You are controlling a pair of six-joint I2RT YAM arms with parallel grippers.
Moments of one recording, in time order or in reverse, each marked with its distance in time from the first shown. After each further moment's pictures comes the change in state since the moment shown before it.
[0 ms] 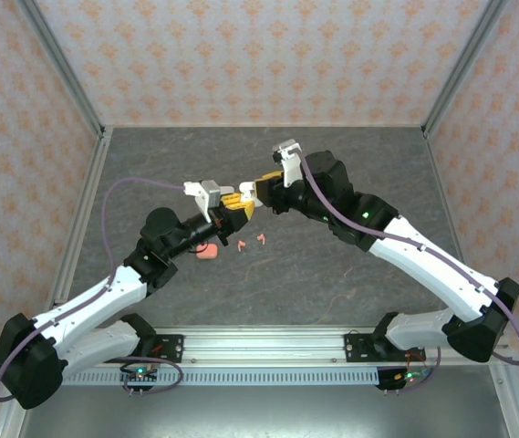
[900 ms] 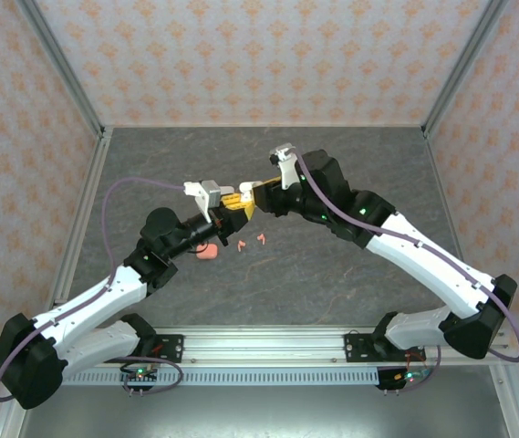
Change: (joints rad) left arm 0.000 0.000 0.000 0.000 0.000 0.000; right arm 0.000 0.028 0.039 -0.094 -0.038 0.050
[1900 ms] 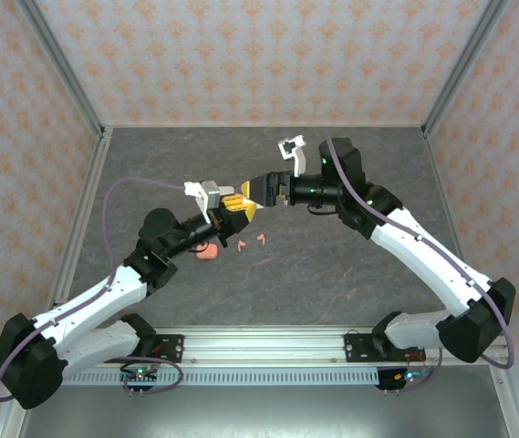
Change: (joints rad) left arm 0.000 0.000 0.000 0.041 0.061 -0.019; right arm -0.189 -0.006 -0.099 0.250 -0.583 0.269
